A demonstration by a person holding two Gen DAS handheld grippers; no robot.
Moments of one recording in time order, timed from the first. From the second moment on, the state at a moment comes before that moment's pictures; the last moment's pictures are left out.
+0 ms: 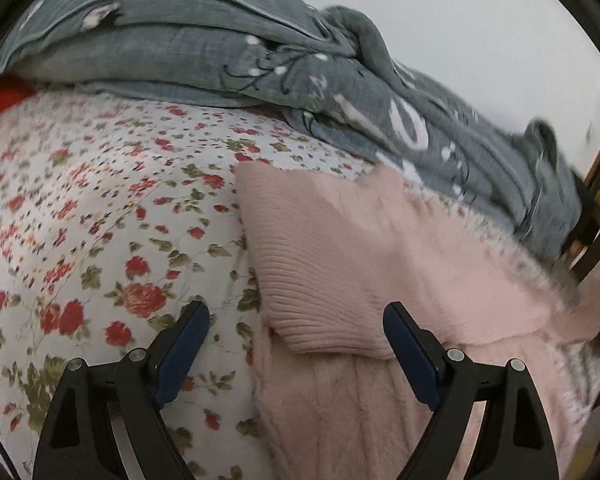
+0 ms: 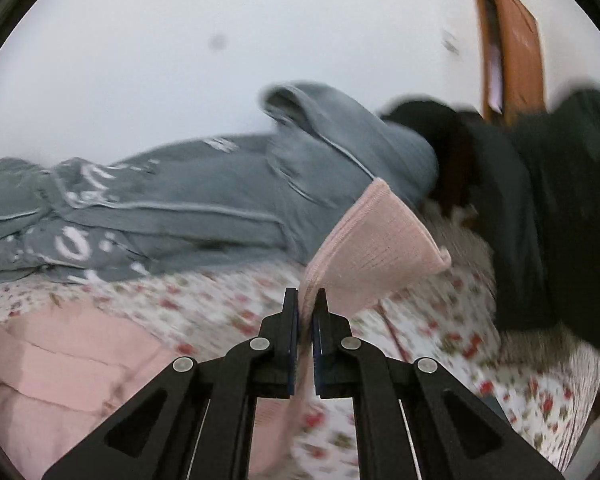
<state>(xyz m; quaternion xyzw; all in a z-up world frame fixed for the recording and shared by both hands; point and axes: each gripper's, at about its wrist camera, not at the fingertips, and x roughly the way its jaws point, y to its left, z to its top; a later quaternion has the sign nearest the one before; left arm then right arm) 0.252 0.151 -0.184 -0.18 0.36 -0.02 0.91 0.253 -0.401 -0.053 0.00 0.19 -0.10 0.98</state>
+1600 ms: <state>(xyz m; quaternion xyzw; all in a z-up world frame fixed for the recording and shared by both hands) 0.285 0.126 -0.167 -0.09 0.39 -0.05 0.92 0.211 -0.241 -0.203 -0.04 0.34 0.12 0.93</state>
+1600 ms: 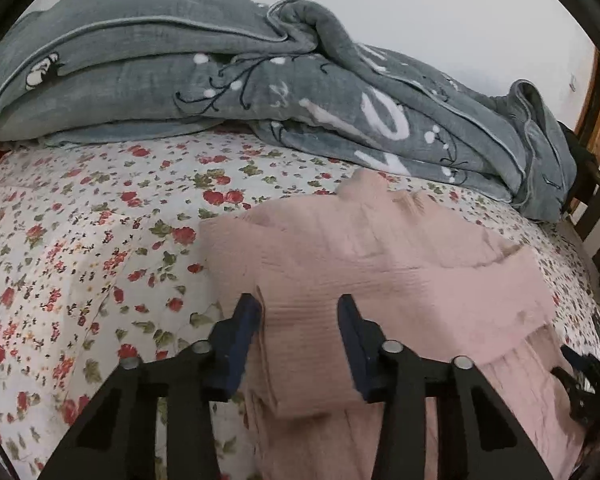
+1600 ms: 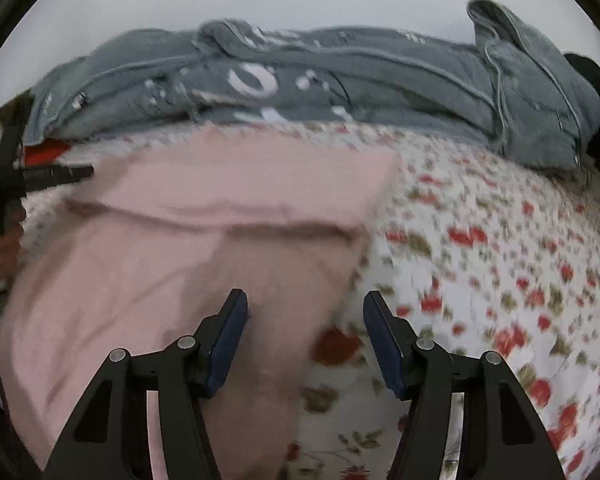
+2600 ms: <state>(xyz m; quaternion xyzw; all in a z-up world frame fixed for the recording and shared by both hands) 0.241 0.128 -0.148 -0.08 0.40 0.02 0.91 0.195 -0.255 -0.192 -0.01 0.32 0.11 0.94</state>
